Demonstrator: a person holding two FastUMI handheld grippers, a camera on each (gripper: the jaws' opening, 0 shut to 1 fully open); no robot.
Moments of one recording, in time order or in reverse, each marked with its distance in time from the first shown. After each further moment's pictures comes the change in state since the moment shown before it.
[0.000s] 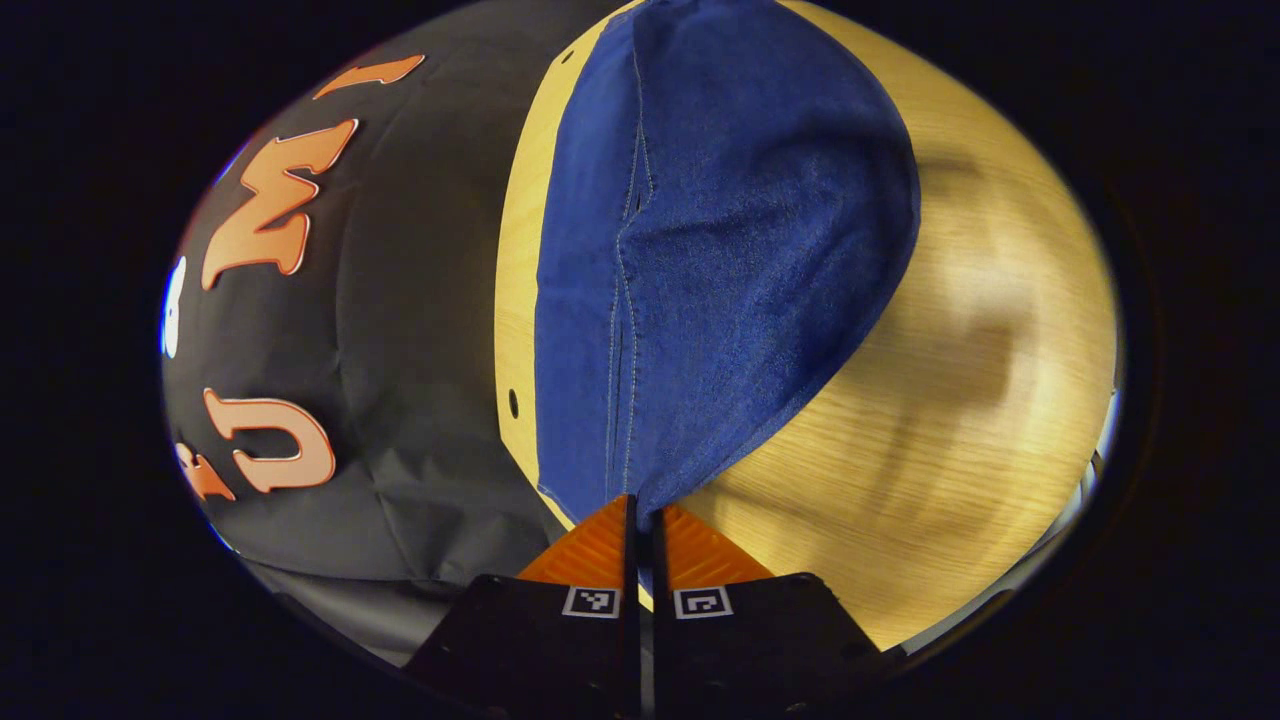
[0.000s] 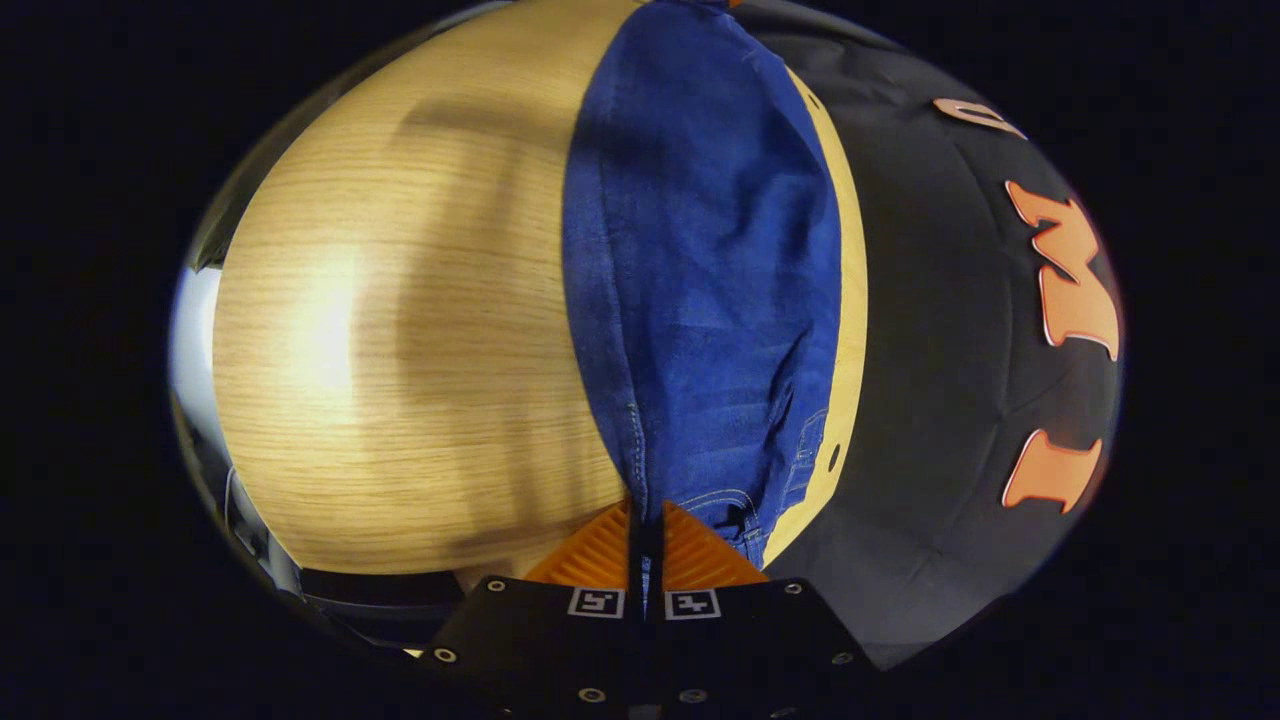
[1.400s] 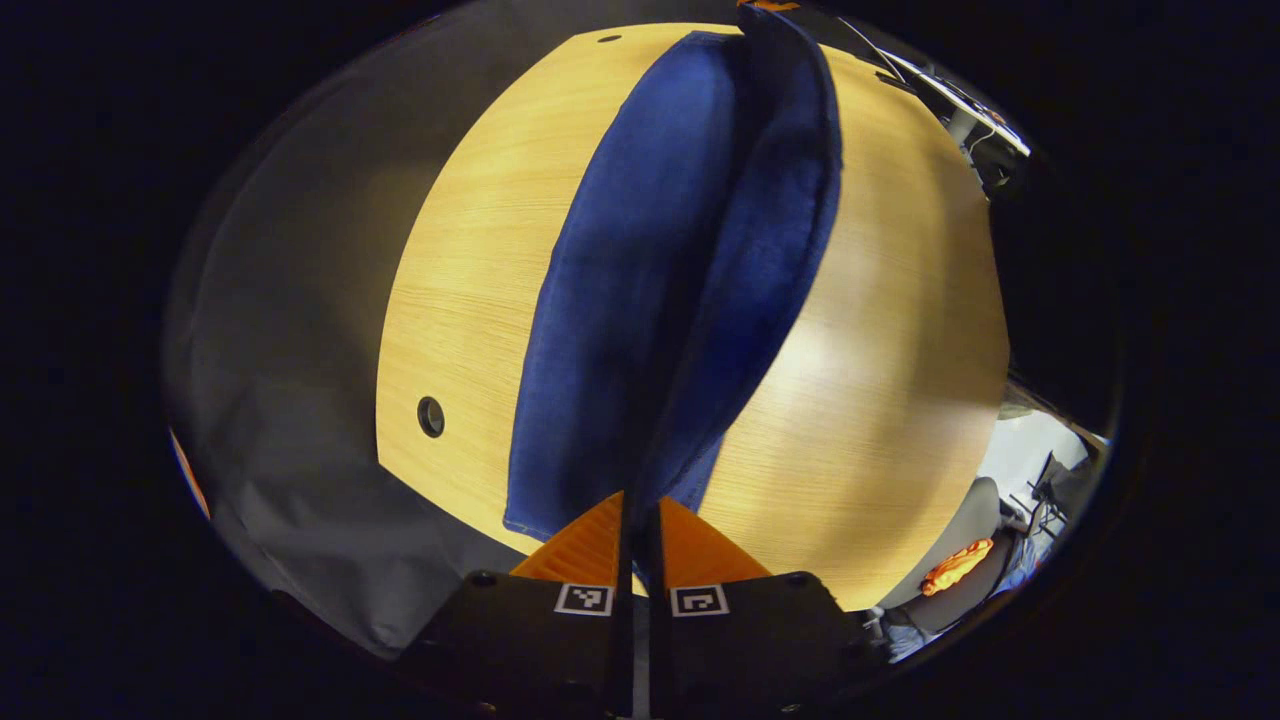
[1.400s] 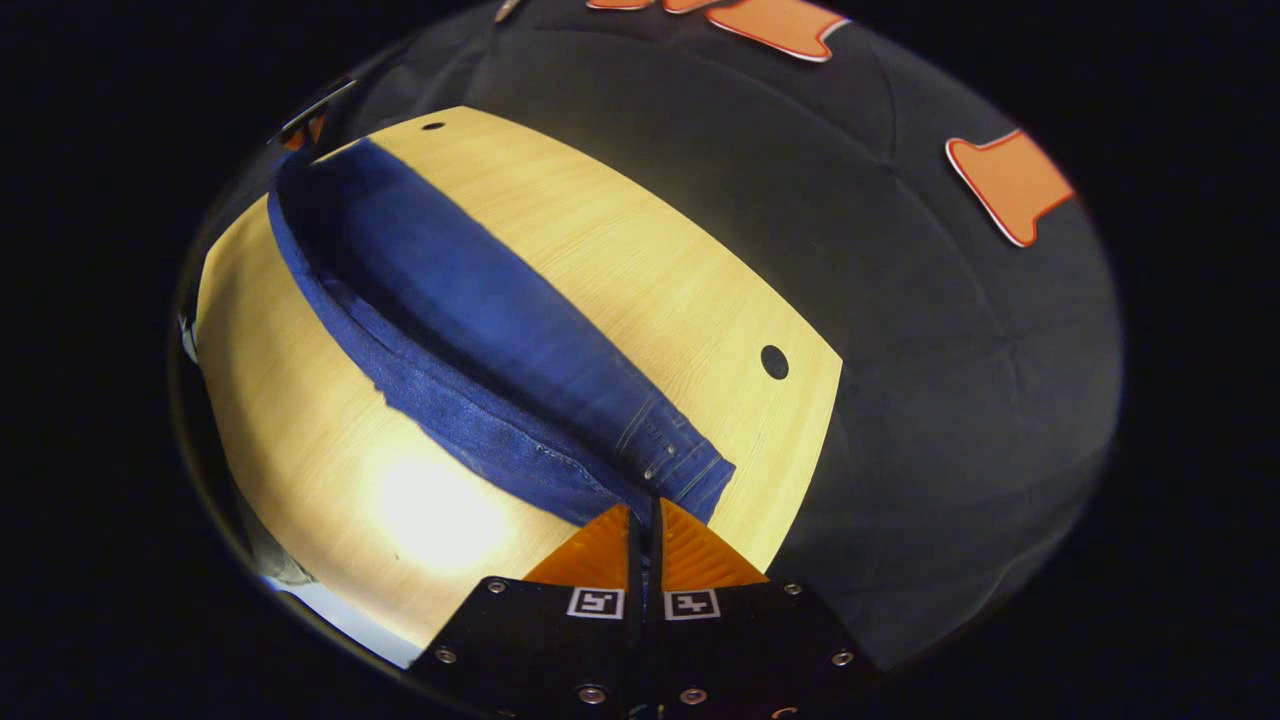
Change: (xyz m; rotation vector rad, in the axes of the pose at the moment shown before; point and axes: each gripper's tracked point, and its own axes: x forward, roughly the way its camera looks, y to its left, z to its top) left arm 0.094 0.162 0.008 -0.019 -0.068 -0.644; right arm 0.028 -0.207 0.007 0.922 0.112 0.124
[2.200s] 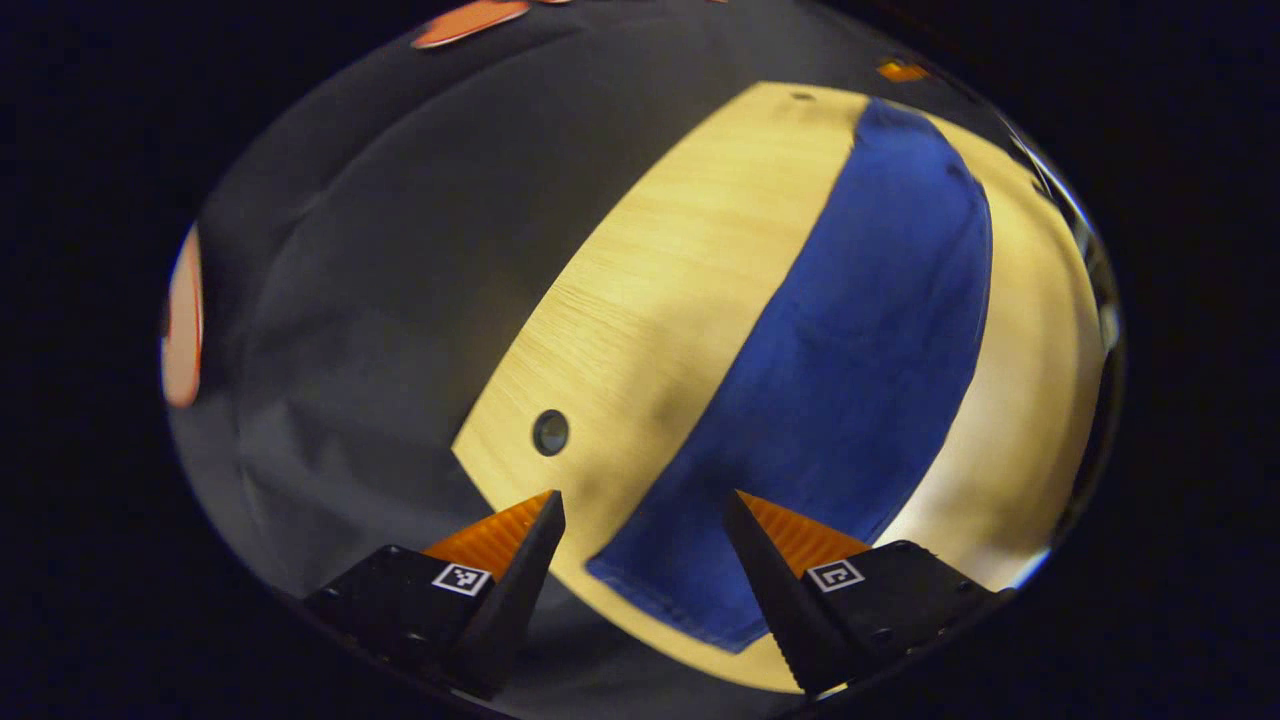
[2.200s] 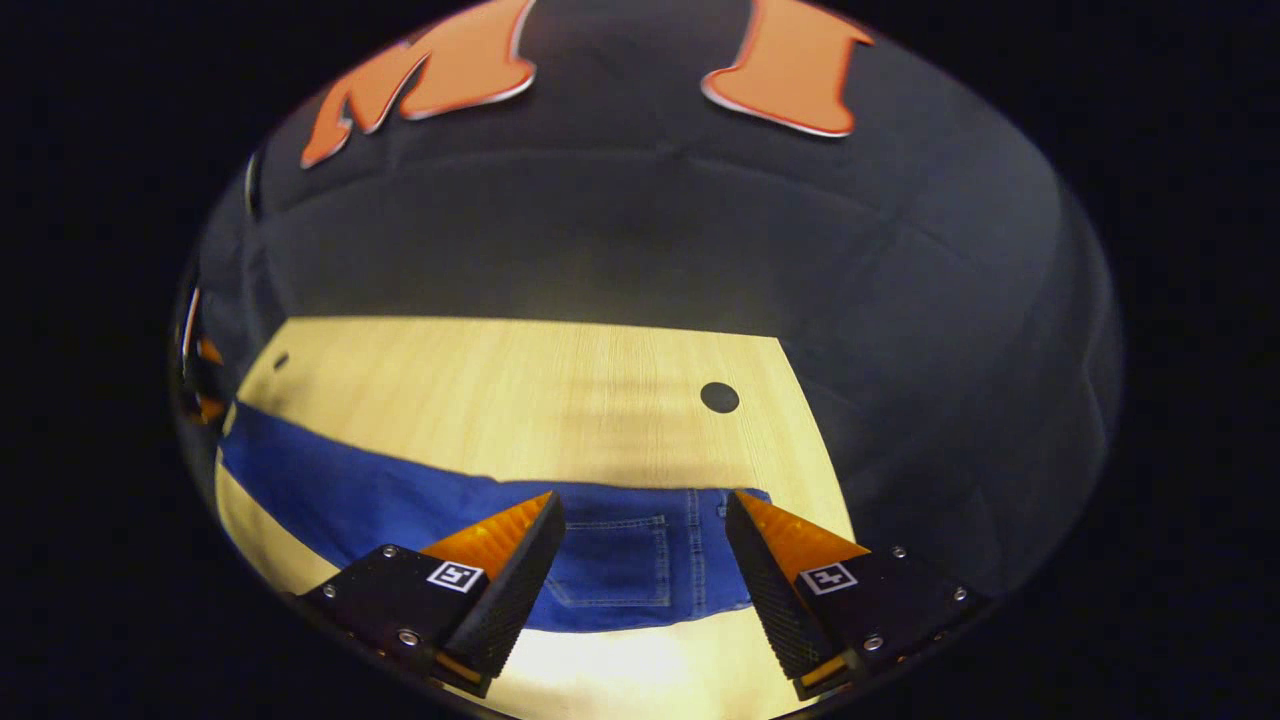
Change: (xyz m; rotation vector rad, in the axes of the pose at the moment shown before) left arm 0.026 0.097 0.002 -0.465 -0.322 0.250; right arm 0.032 -0.039 0.056 0.743 -0.212 -0.082
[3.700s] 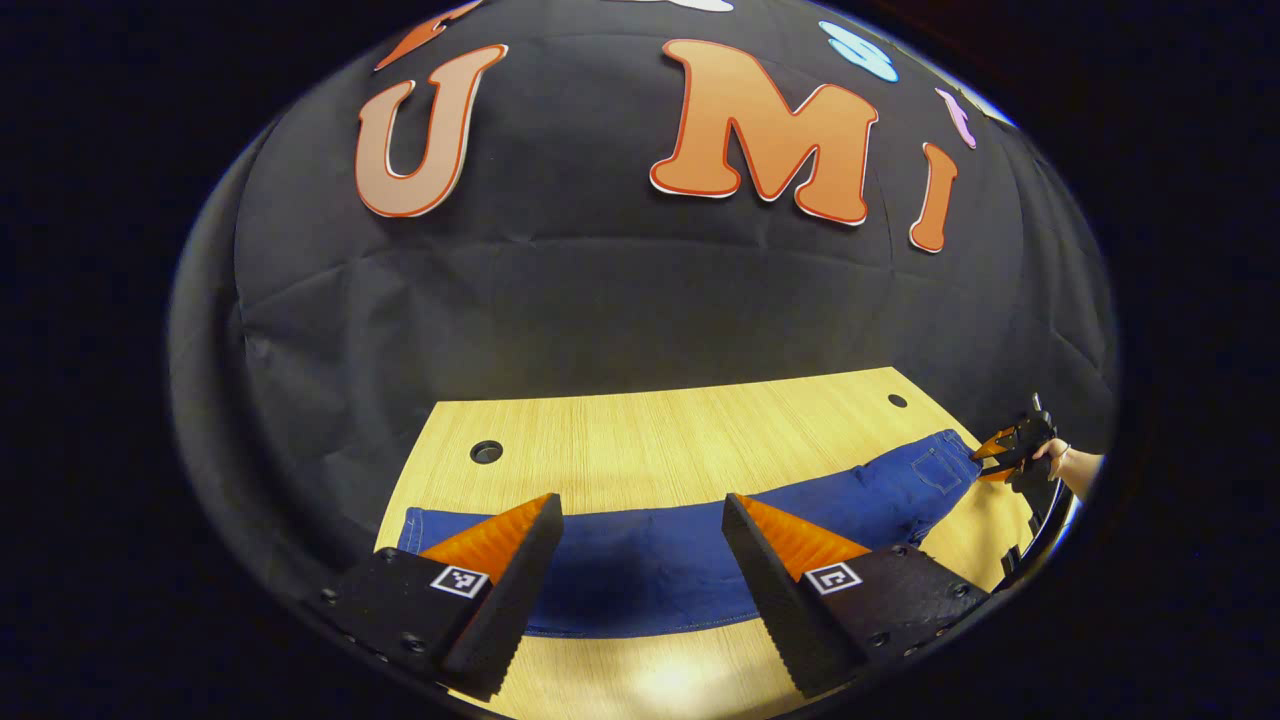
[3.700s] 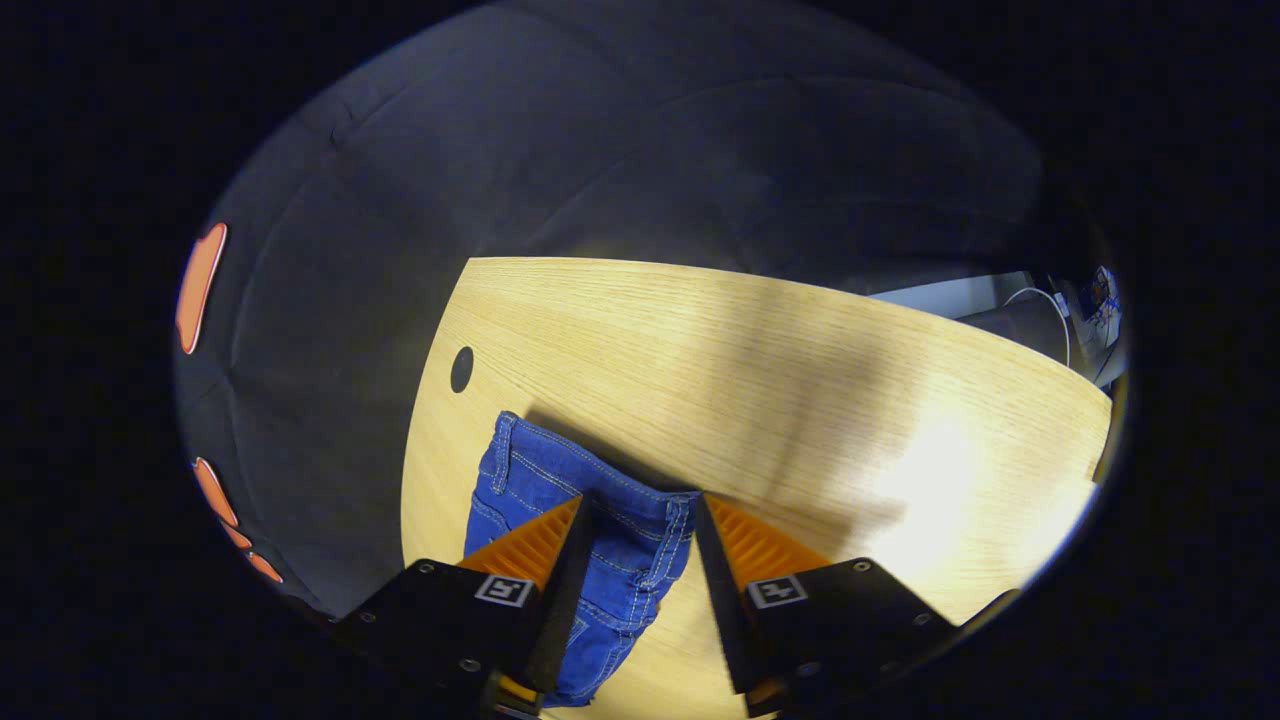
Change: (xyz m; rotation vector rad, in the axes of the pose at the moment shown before) left arm -0.071 -0.057 0.100 -0.756 -0.412 0.174; right arm 0.137 -0.074 -0.124 1.099 0.244 -0.077
